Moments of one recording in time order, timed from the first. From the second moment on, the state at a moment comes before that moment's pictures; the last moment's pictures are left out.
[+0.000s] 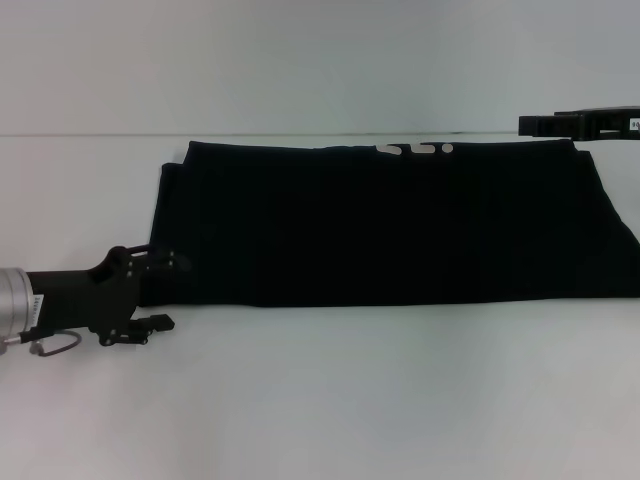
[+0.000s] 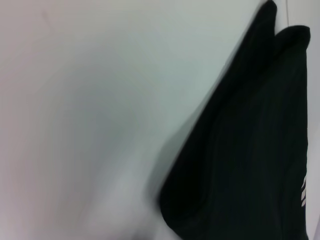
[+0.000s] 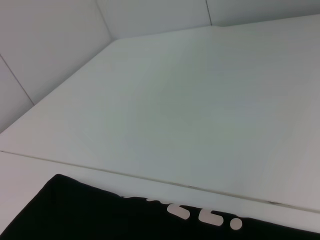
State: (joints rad) left arm -0.63 -1.99 0.41 0.47 2.37 1.29 -2.93; right arm 0.84 1.93 -0.49 -0.58 -2.33 -1.14 1.97
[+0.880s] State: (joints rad) left arm -0.64 -1.99 0.41 0.46 2.37 1.20 -2.93; right arm 0.84 1.93 -0.49 -0.58 -2.33 -1.14 1.97
